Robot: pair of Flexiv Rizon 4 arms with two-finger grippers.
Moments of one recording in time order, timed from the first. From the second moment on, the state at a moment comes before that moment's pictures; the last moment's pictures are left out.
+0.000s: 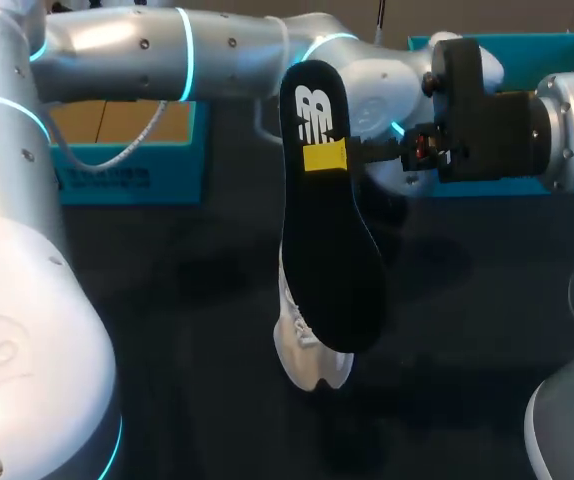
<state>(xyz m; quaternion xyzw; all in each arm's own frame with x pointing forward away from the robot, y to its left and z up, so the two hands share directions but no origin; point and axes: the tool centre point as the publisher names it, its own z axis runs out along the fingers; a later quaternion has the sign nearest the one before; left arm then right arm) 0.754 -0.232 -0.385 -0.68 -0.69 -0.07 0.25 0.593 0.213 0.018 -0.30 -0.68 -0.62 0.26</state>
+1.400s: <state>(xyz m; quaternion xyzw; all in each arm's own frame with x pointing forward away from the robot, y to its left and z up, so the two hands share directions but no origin) 0.812 -0.272 -0.254 -0.58 -0.78 0.16 0.18 0.593 0.213 0.018 -0.30 -0.68 -0.62 0.26</state>
